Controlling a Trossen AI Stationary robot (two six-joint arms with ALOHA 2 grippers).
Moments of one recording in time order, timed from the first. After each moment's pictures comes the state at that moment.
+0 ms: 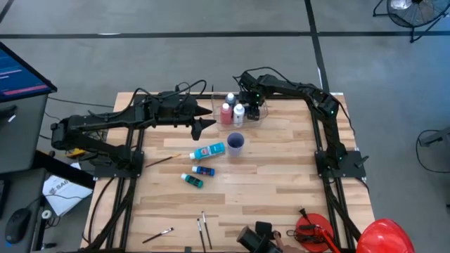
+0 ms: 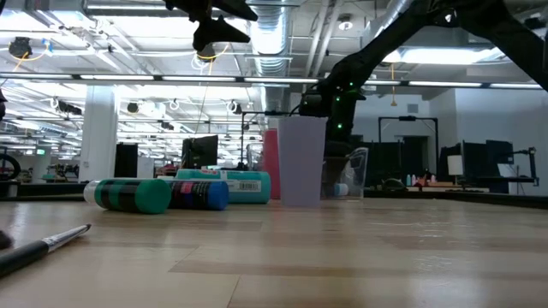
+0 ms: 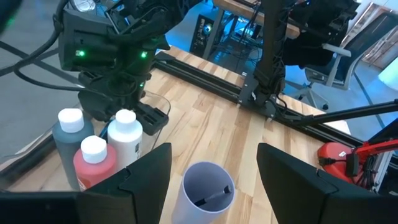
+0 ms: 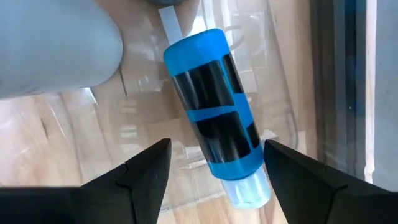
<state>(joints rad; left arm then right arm) 0.24 1.20 1.05 -0.20 -0.03 -0.27 -0.66 2.11 1.60 -0.85 0.00 -0.51</state>
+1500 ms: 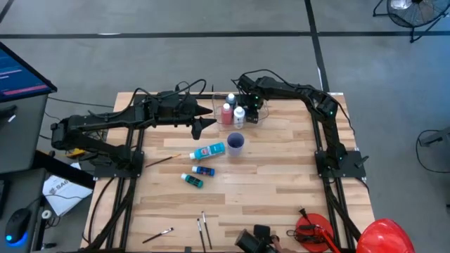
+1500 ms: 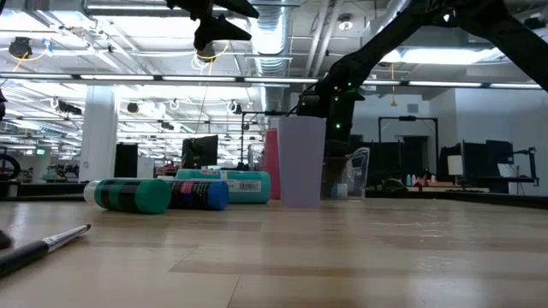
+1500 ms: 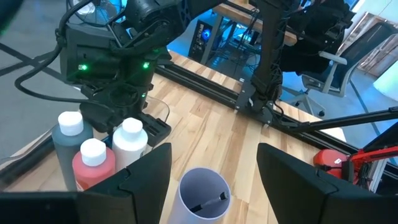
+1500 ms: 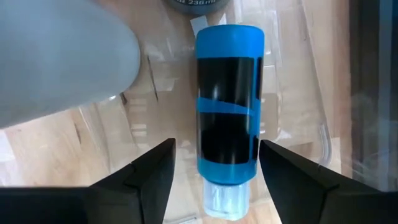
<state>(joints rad) 0.24 1.20 1.05 -0.18 -0.03 -0.29 -0.63 2.12 1.60 -0.86 -0.03 -0.47</state>
